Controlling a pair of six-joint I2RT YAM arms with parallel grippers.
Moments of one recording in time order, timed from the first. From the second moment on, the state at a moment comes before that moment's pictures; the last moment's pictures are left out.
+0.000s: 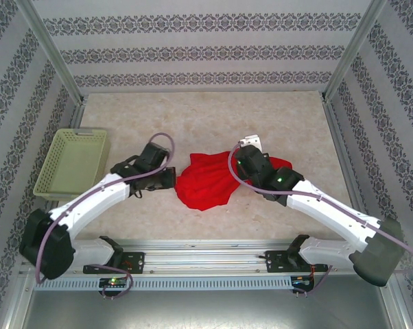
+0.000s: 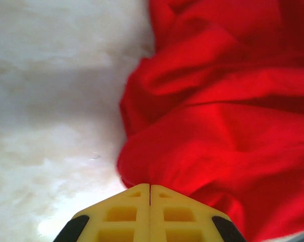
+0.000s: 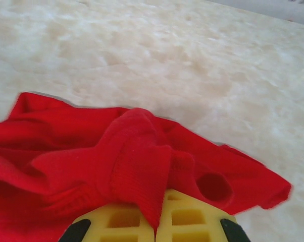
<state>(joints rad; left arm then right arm) -0.56 1.30 0.92 -0.62 0.11 -0.57 0.78 1.15 0.93 -0.55 0.50 0.34</state>
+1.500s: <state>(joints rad) -0.72 1.05 0.46 -0.15 0.01 -0.63 0.82 1.23 0.89 -0.45 0.40 0.34</state>
